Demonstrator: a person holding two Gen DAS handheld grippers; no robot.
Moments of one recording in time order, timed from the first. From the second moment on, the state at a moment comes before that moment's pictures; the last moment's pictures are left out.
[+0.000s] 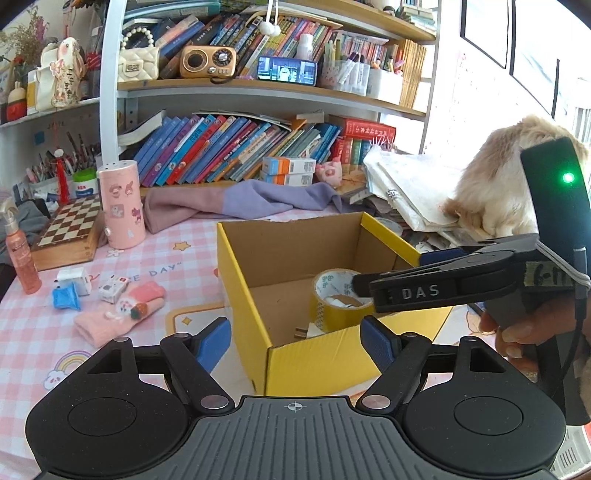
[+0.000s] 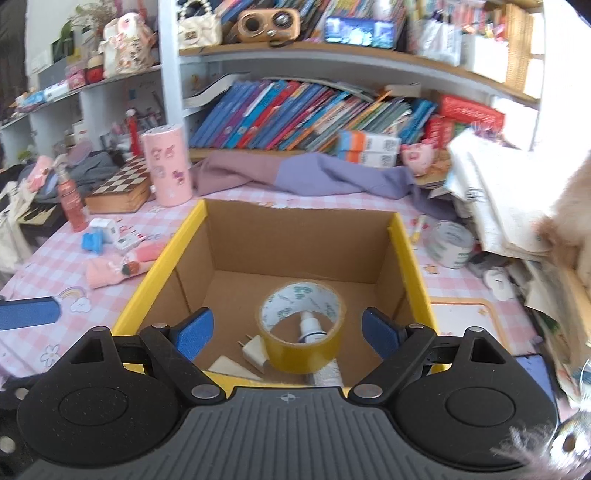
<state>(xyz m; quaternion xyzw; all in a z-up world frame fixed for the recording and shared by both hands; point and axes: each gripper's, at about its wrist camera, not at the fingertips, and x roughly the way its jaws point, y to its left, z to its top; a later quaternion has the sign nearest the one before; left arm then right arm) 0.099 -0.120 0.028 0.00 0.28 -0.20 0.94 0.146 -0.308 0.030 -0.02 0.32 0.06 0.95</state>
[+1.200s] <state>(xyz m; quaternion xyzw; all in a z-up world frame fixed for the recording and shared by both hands) 0.034 -0.013 0.002 0.01 0.34 -0.19 0.92 0.014 -0.203 -0.007 0.02 0.35 -0.01 0.94</state>
